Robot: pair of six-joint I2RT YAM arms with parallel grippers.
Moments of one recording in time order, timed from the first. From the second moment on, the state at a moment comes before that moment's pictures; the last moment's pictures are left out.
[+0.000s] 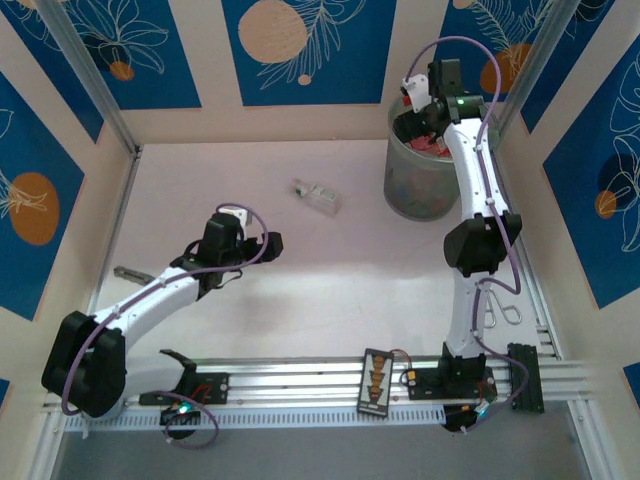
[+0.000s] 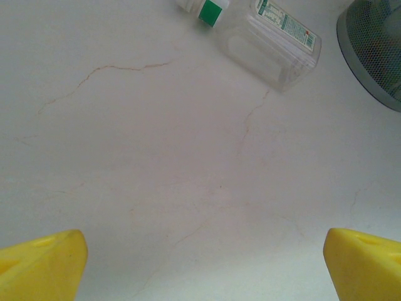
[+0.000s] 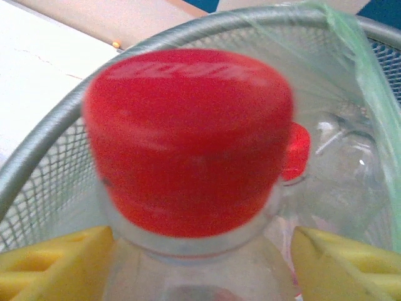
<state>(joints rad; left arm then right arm) -0.46 1.23 0.68 -0.10 0.06 -0.50 0.10 2.17 2.49 -1.13 -0.01 -0.34</state>
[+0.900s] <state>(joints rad) -0.46 1.24 0.65 -0.07 0.06 -0.52 0.09 2.15 2.56 -1.14 -0.10 -0.18</state>
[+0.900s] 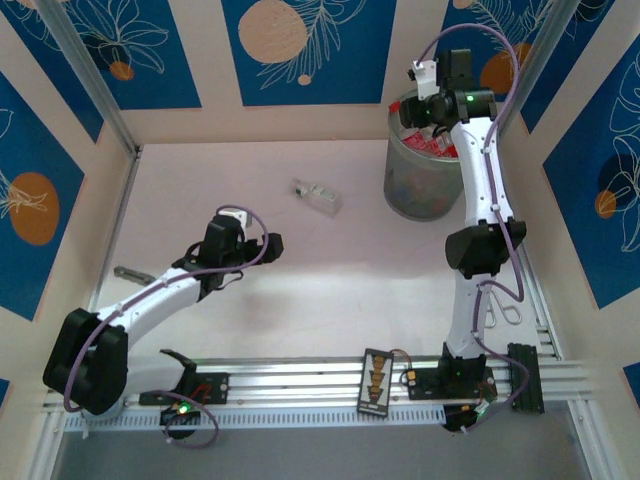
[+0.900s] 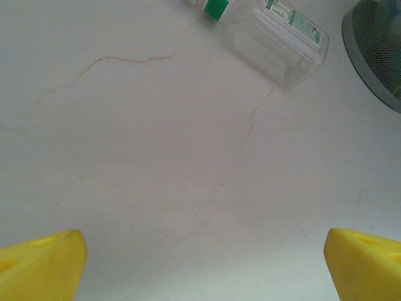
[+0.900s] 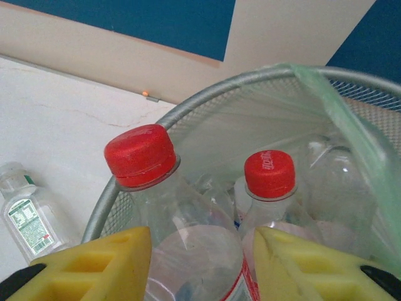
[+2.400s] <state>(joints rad) -0.45 1.28 0.65 -0.07 0.07 -0.57 0.50 2.27 2.27 -0.97 -0.15 -0.16</state>
